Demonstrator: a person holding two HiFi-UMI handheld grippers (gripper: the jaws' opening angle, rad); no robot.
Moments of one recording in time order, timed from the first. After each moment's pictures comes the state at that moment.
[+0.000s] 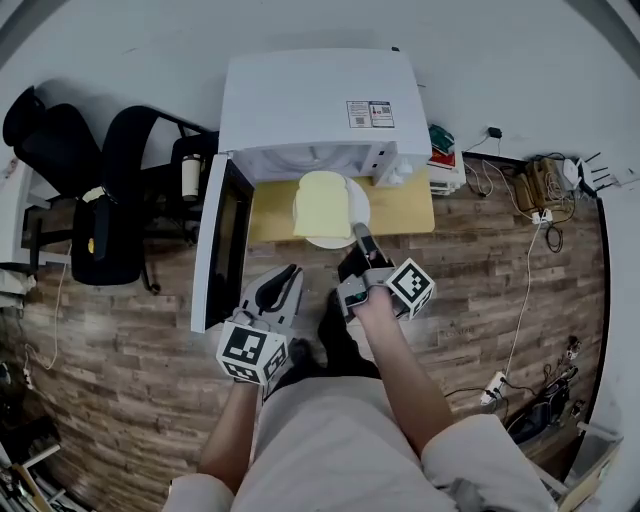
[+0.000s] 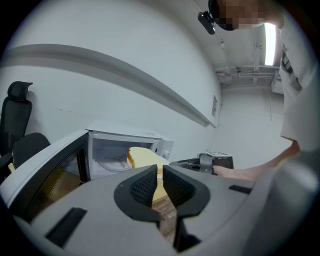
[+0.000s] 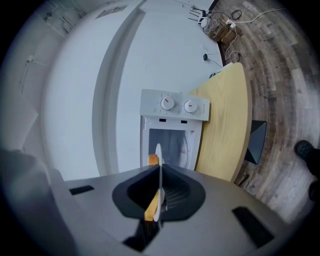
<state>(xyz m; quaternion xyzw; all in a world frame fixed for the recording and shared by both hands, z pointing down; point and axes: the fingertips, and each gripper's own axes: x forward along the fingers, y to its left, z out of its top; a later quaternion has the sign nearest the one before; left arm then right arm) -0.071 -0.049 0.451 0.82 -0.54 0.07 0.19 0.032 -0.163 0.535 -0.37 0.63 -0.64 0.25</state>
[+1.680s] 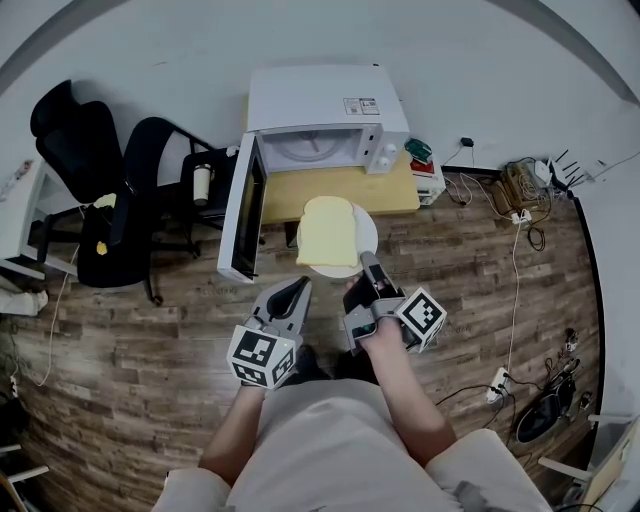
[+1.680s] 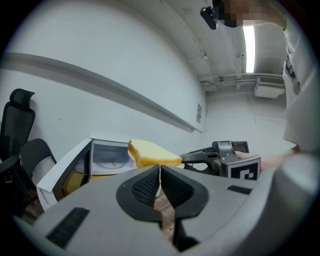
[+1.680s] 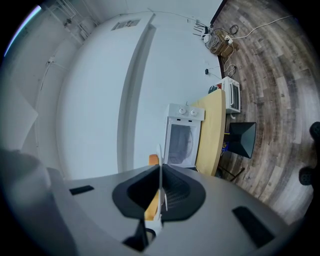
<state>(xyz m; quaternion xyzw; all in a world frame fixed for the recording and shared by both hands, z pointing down) -0.053 0.128 0.399 0.85 -0.51 0.04 0.15 0.055 0.054 0.430 -0.39 0.63 -0.61 0.28</state>
